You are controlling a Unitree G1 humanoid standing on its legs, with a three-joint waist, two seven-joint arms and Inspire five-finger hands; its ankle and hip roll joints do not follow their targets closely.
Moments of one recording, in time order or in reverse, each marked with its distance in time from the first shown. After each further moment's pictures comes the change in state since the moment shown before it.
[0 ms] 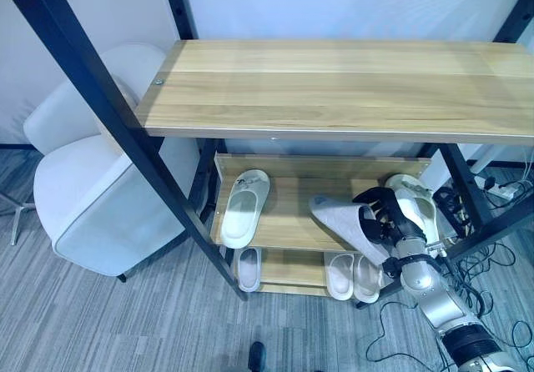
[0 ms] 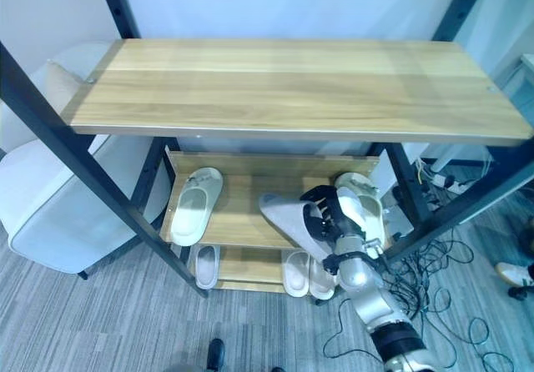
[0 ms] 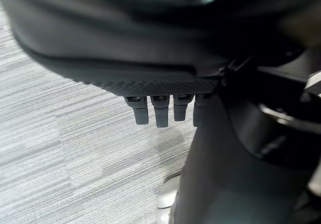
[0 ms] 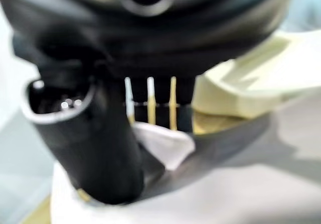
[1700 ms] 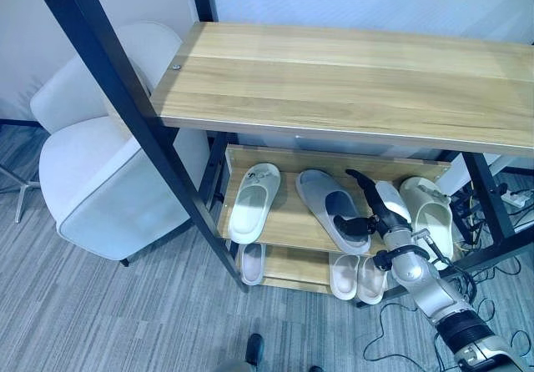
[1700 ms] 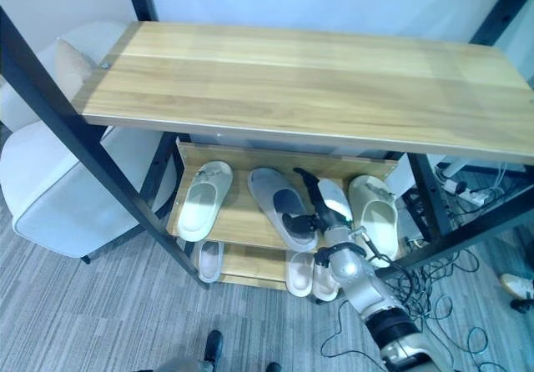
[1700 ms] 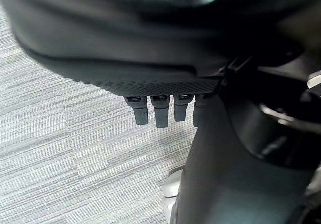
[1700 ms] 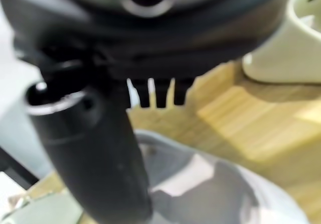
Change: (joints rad) left arm -0.007 0.009 -0.002 -0.001 0.019 -0.004 0.001; right arm -0.125 -0.026 0.128 0.078 -0.037 -0.040 0.018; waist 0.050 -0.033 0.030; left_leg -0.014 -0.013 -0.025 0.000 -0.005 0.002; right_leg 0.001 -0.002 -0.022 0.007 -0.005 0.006
